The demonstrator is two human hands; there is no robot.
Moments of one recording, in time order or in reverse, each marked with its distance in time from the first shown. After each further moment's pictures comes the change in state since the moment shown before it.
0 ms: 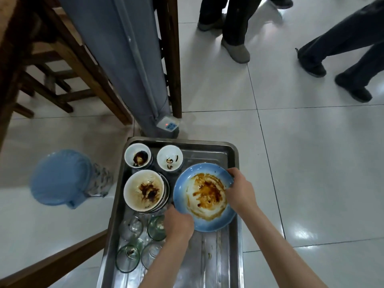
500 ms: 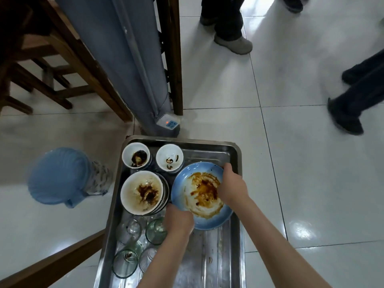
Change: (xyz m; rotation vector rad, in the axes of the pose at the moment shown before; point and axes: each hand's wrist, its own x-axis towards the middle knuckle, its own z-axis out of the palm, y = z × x) left_hand 0.027 0.000 0.013 0.013 0.009 -0.047; right_hand 0.022 -0.020 0.012 -0.254 -0.110 -0.022
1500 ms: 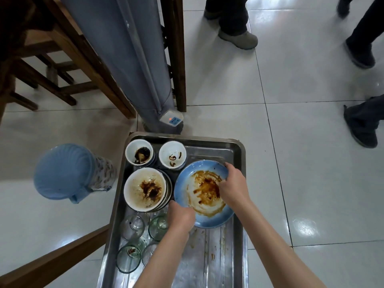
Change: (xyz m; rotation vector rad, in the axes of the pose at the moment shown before) left_hand 0.002 0.002 -0.004 -0.035 -0.079 -0.038; right_hand -0.001 0.002 0.015 0.329 0.068 0.063
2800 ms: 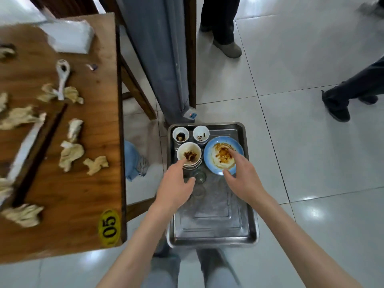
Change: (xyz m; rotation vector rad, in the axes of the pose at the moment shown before) left_hand -0.167 0.002 -0.205 0.616 -0.031 0.786; right_hand -0.235 -0.075 -0.059 -0.049 0.048 -0.307
